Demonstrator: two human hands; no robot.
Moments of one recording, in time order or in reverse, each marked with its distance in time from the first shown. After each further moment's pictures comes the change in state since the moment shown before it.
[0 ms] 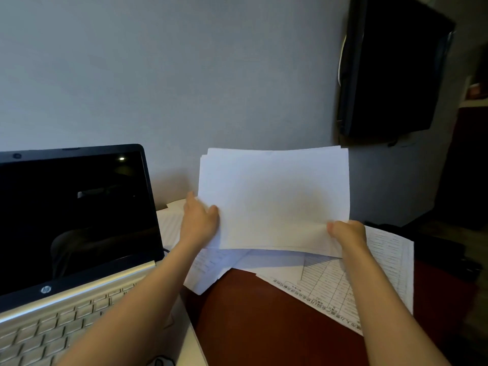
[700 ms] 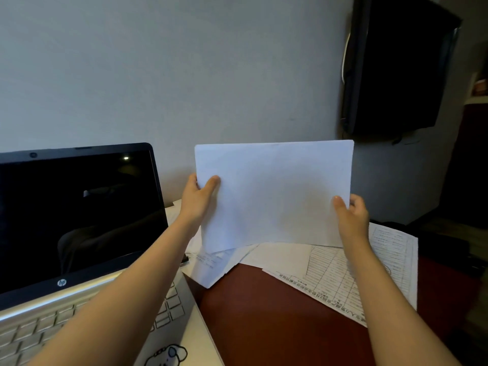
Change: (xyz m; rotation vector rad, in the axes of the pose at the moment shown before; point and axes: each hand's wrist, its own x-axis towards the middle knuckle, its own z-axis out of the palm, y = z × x) left_hand 0.005 0.025 -0.027 -0.435 -0.037 0.048; right_hand -0.014 -0.003 0.002 0.286 -0.030 -0.460
